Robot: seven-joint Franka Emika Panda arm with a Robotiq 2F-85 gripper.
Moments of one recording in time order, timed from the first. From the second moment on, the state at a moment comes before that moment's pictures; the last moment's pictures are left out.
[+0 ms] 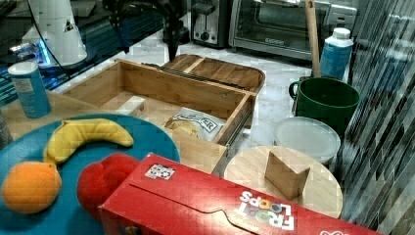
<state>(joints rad) -0.26 -0.02 -0.15 -2.22 -0.06 0.66 0.30</state>
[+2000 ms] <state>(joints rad) -0.32 0.10 -0.19 -2.52 0.08 1.01 0.21</state>
